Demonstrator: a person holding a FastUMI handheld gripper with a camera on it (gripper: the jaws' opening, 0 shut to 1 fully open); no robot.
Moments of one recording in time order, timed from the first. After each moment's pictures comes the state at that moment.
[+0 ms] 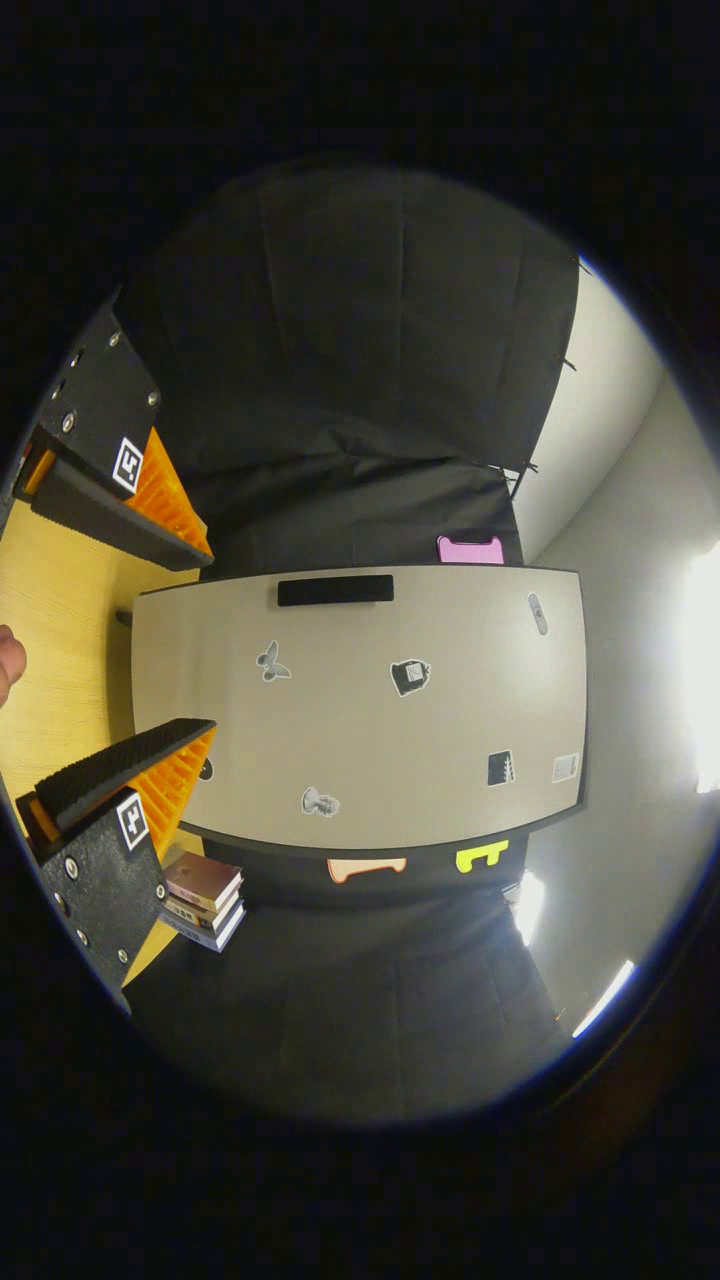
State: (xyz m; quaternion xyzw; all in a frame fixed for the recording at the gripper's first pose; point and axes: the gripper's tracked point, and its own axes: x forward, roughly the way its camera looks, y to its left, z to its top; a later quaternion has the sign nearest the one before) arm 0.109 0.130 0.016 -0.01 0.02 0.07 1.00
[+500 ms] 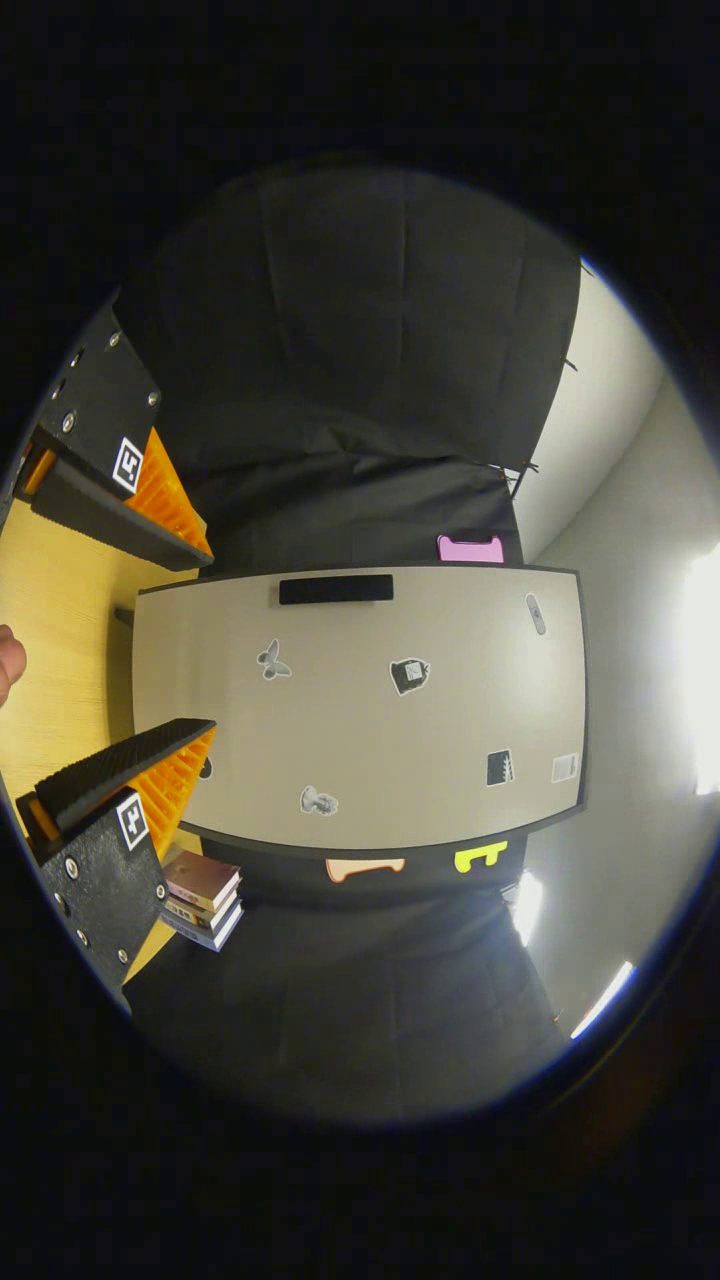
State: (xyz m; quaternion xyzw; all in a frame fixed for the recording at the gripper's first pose) arm 0.112 0.128 0.017 -0.02 0.02 0.07 1.00
